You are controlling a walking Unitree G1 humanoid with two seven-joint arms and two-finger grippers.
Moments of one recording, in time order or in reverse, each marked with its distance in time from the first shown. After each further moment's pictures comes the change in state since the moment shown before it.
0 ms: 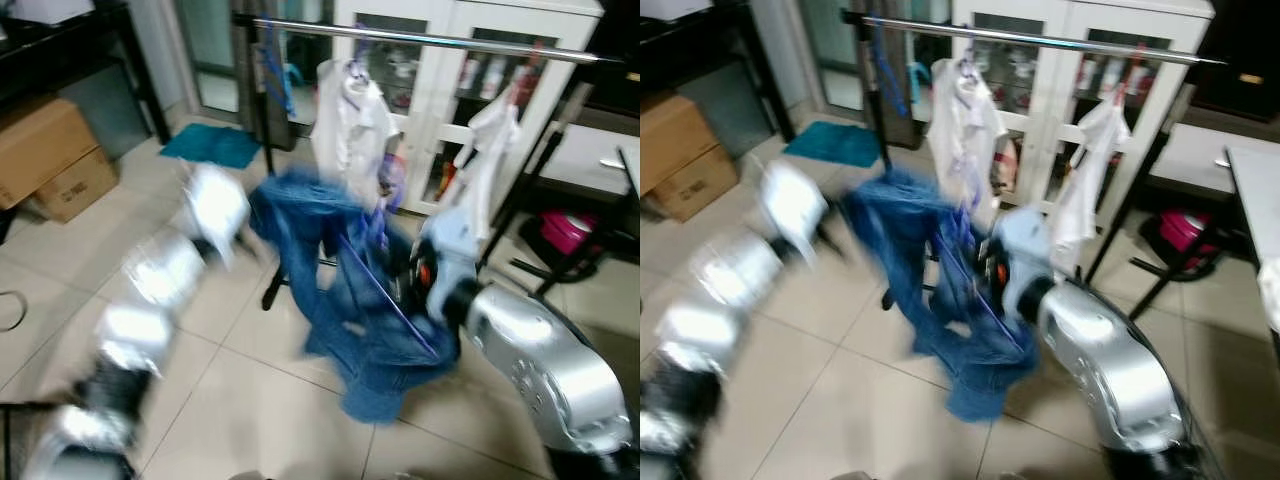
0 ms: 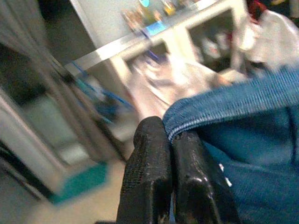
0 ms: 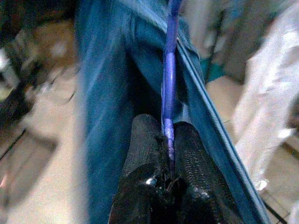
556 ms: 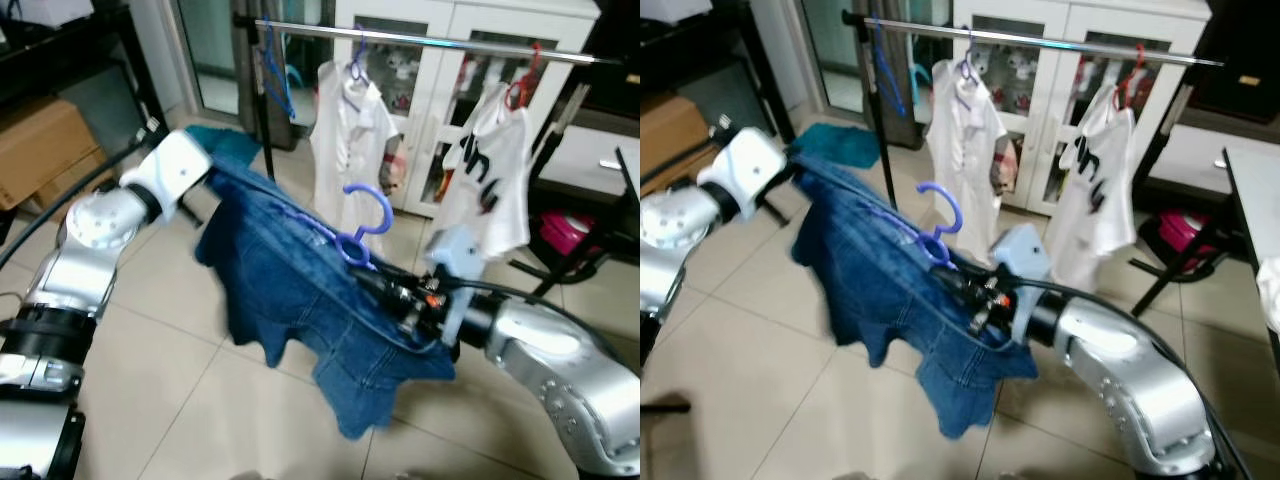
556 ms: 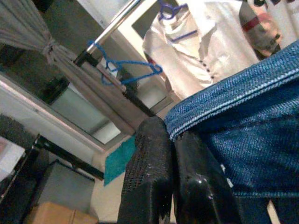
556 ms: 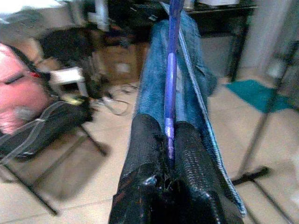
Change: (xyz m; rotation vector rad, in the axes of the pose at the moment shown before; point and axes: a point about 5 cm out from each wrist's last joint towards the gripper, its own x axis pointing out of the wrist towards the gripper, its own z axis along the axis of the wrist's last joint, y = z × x) left arm -0.006 0.053 -0.023 0.238 0.214 -0.052; right arm -0.019 0.016 0.013 0.029 -0.132 0.285
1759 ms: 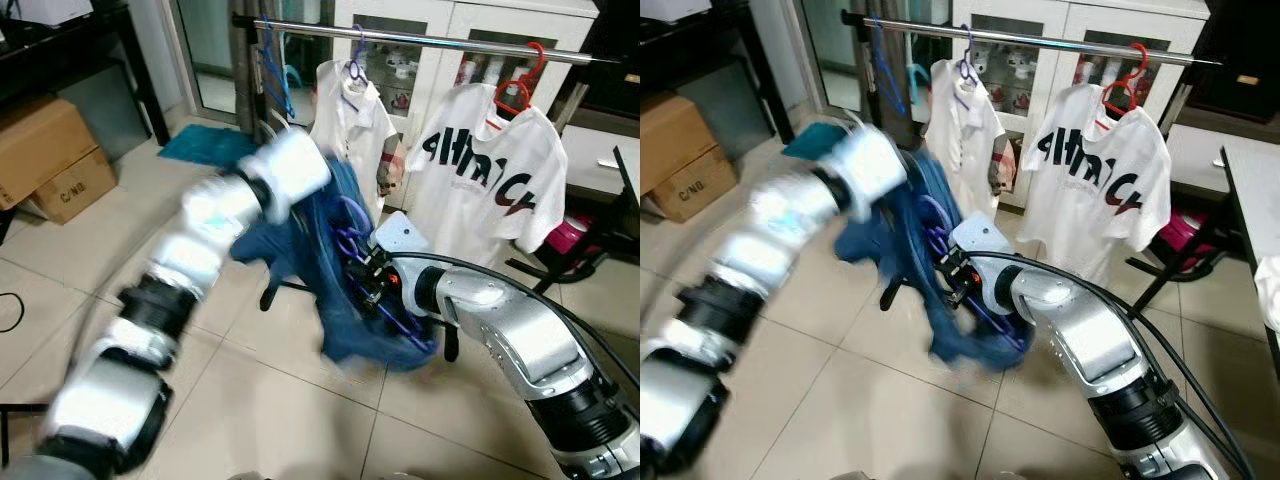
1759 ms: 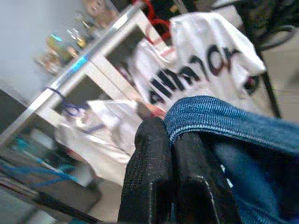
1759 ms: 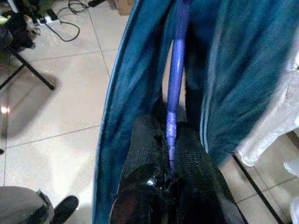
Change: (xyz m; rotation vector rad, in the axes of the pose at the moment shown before) left arm 0.054 -0.090 0.086 0.001 -0.295 -0.326; right arm 0.048 -0.037 -0.016 -0.133 0.377 -0.205
